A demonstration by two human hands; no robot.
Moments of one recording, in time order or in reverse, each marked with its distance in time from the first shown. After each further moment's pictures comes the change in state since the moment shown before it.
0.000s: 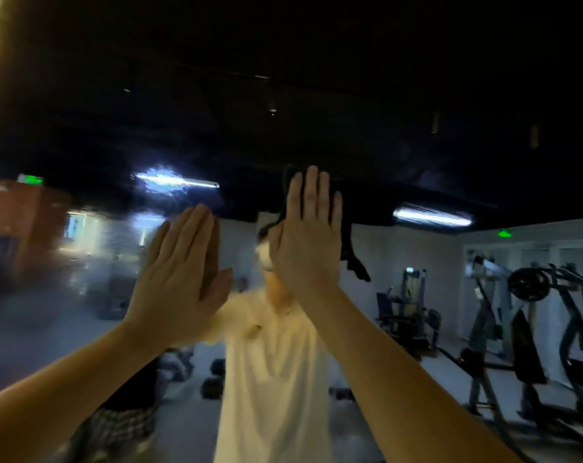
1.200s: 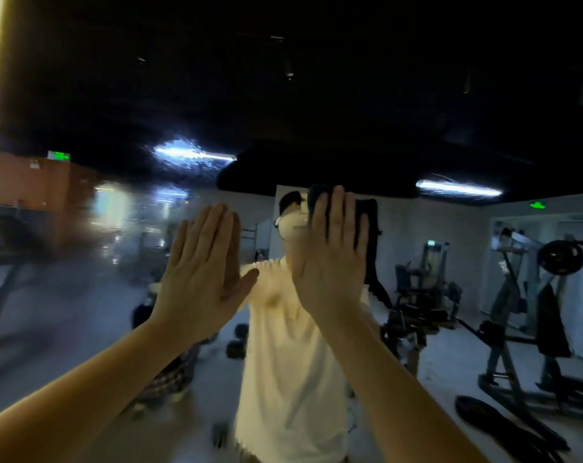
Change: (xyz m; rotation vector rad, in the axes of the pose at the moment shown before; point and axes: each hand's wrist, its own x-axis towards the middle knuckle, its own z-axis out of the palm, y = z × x) left_hand -0.052 0.016 0.002 0.017 -0.086 -0.006; right_hand -0.088 0.004 0.012 0.072 -0.001 0.046
